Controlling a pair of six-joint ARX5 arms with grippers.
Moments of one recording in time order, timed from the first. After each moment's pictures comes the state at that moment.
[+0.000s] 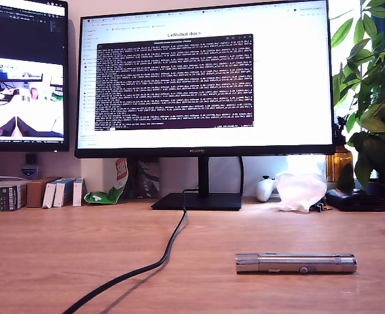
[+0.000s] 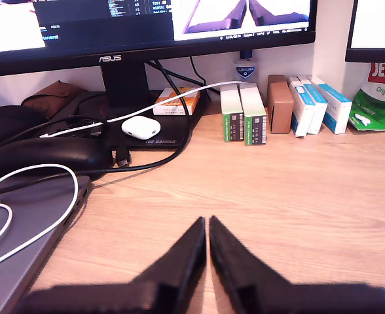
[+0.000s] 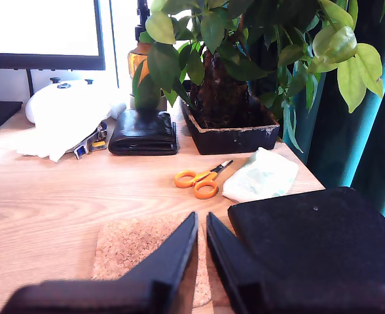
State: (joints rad) left arm -0.03 0.00 0.01 -0.18 -0.32 -0.06; right arm 0.00 0.01 0.01 -0.17 0.22 -0.05
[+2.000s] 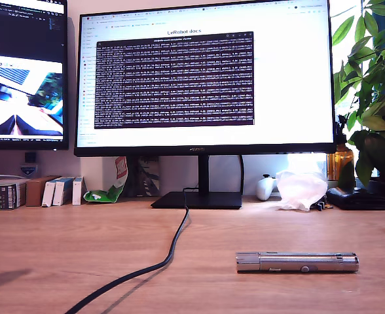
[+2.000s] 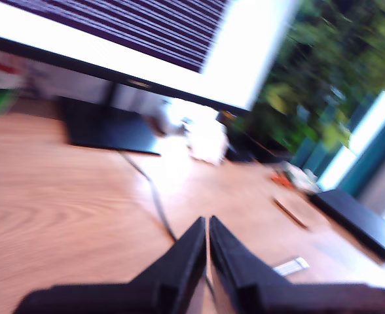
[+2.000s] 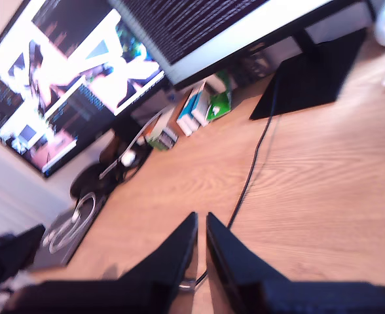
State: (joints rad) left arm -0.07 0.12 0.12 -0.09 0.73 -0.41; right arm 0.00 0.26 0.28 -0.23 -0.74 0.50
